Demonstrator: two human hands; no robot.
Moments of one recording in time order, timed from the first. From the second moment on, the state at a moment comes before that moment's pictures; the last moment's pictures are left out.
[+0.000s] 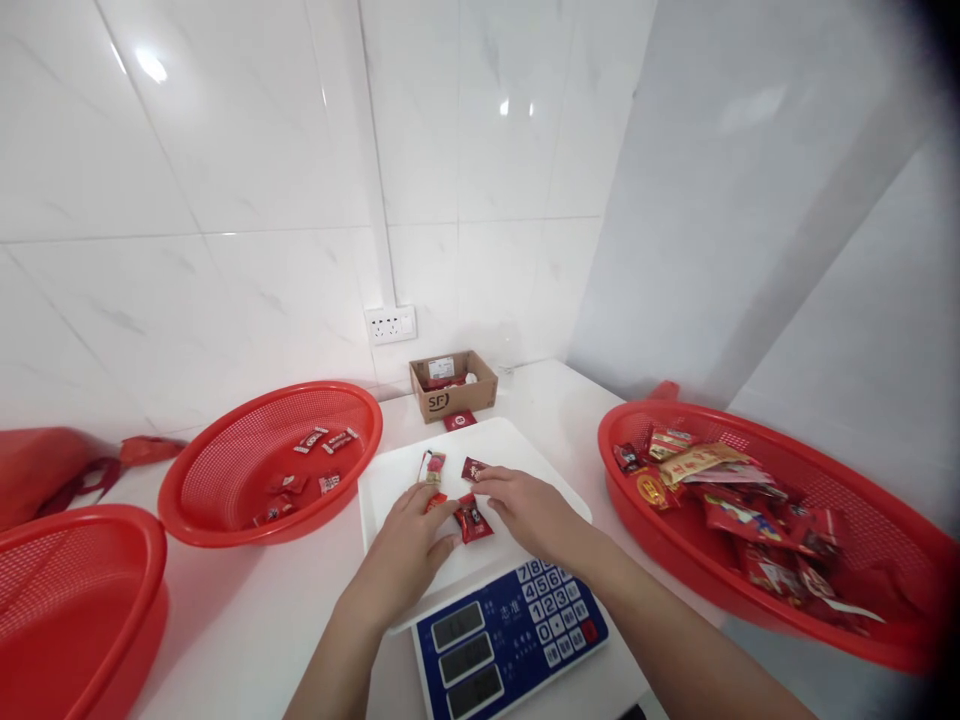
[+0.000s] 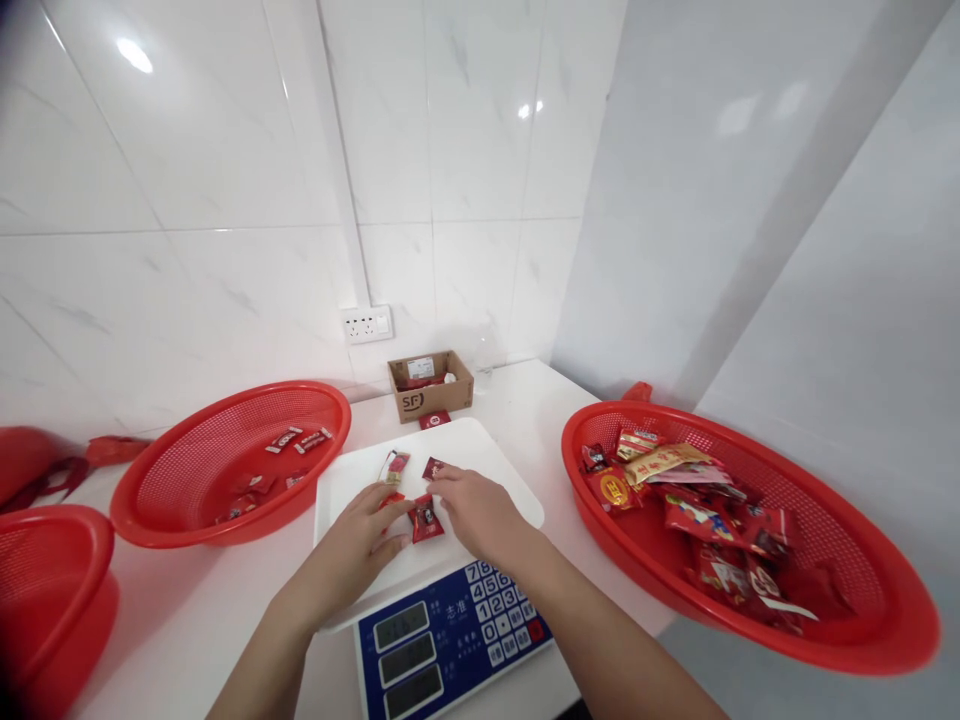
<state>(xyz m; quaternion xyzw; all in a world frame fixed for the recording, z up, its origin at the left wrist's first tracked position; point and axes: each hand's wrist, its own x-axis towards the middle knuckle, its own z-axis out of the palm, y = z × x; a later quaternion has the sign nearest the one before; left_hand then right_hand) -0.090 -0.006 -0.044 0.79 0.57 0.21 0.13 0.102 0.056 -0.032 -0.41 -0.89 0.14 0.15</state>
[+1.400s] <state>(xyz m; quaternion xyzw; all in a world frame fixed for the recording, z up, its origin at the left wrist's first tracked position) -0.093 -0.006 -0.033 0.75 0.62 0.18 0.12 0.044 0.090 -0.020 -0.35 -0.94 0.04 0.04</state>
